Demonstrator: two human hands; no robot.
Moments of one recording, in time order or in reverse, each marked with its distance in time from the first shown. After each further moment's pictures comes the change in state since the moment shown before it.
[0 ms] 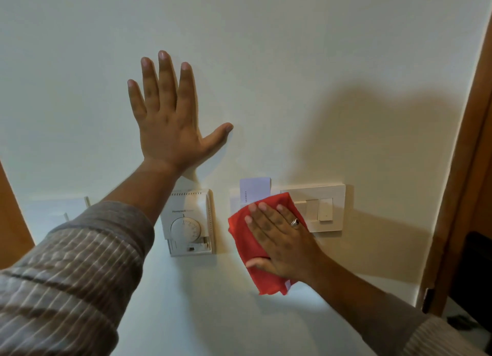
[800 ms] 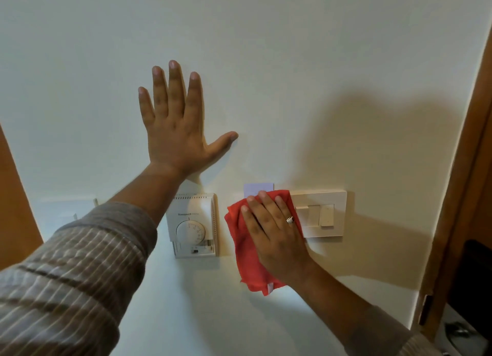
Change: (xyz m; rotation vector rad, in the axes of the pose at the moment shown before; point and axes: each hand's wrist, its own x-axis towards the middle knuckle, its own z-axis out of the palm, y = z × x) left_hand -0.001 -0.002 -0.009 -0.030 -0.160 0.008; right_hand 0.037 -0.021 -0.015 0.040 0.098 0.164
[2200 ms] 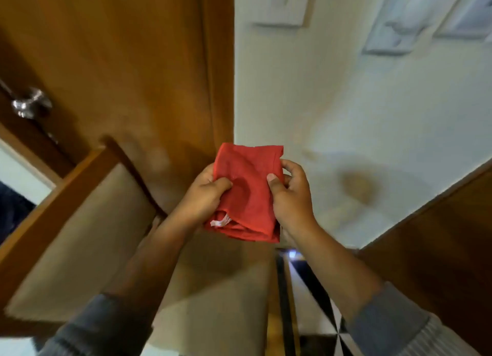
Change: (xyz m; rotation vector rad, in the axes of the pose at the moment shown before) left_hand -0.458 -0.244 -0.156 -1.381 -0.990 -1.212; right_hand 0.017 -0.457 -0.109 1.226 -0.536 1.696
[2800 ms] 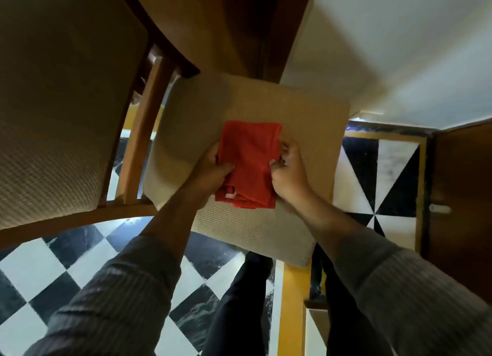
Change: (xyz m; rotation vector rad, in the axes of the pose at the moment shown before) left_hand -0.019 -0.391 -0.105 0.162 0.021 -0.697; right_hand -0.039 0.394 0.096 -0.344 -0.227 0.528
